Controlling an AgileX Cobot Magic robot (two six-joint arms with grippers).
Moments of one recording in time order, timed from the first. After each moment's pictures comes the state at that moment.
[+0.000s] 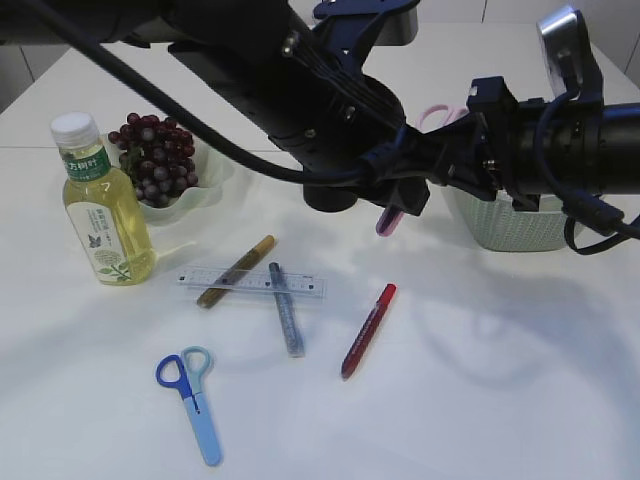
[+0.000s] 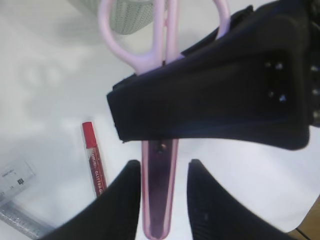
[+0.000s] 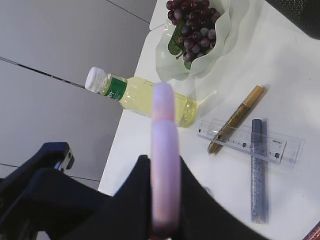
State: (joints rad) left arm -0.81 1.85 -1.53 -0.28 0.67 0.00; right arm 0.08 1.58 -0.87 1.72 0.87 -1.18
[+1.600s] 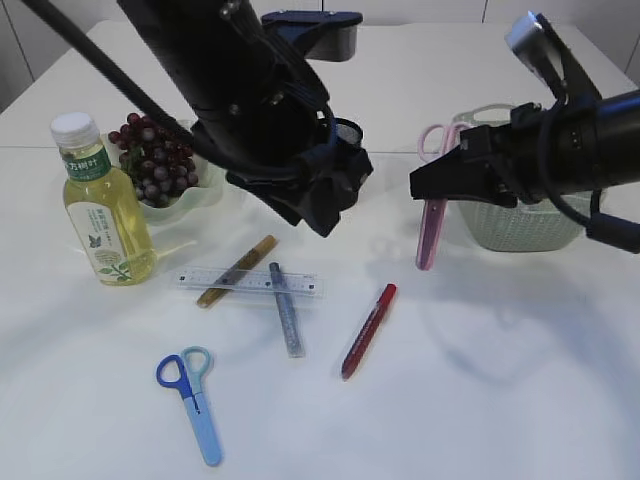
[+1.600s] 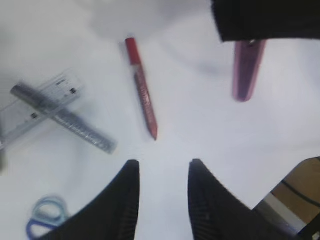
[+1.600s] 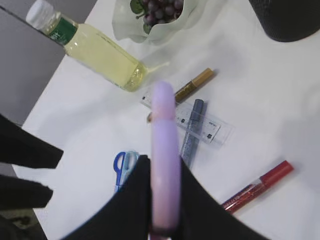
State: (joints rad) left arm -0.73 1.84 -1.61 -0.19 1.04 -0.03; right arm 0.08 1.58 -0.95 1.36 0.80 -1.19
